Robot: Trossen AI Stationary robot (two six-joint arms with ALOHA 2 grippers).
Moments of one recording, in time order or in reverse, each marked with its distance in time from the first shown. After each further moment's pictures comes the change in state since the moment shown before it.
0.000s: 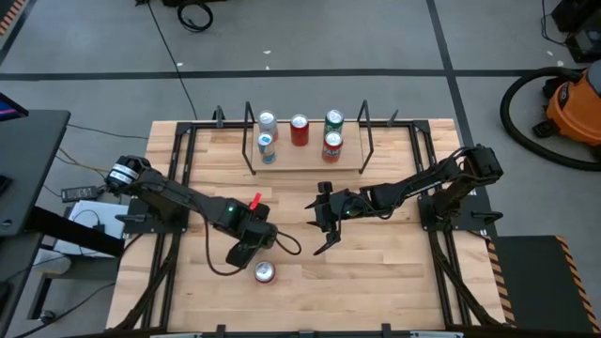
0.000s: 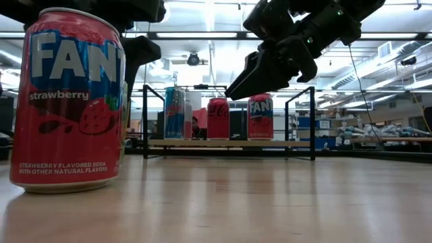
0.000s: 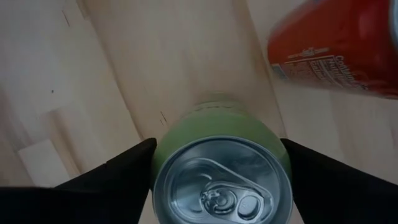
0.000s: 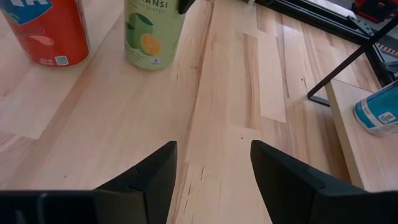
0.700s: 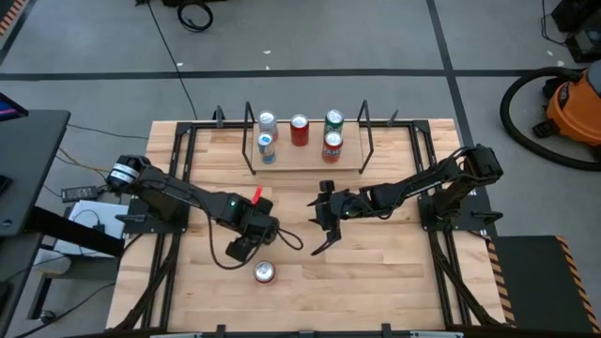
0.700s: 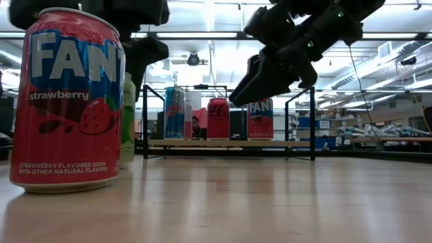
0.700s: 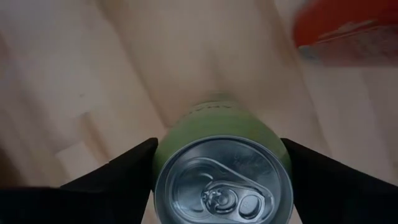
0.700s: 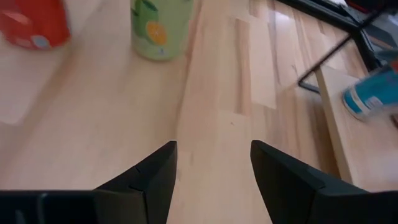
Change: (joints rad) left arm 0.042 0.000 0.015 -0.030 -0.035 0.142; right arm 0.000 0.000 0.000 -0.039 0.051 -0.003
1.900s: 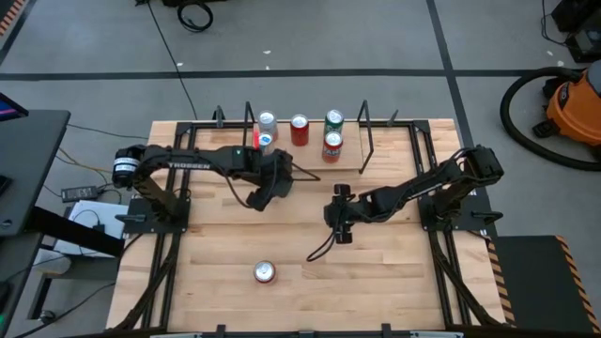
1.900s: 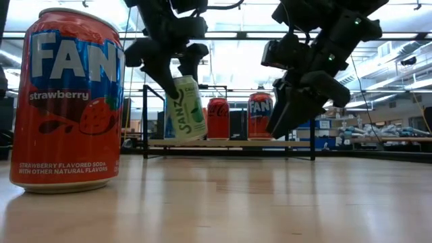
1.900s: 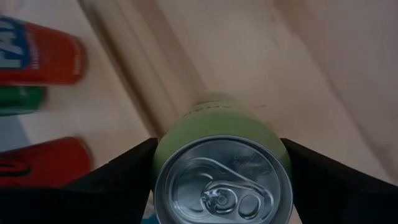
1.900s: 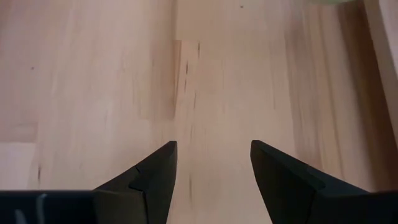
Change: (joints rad) left arm 0.400 0.000 0.093 0.171 -0.042 0.565; right arm 0.036 -0.002 0.000 -0.344 0.083 0.267
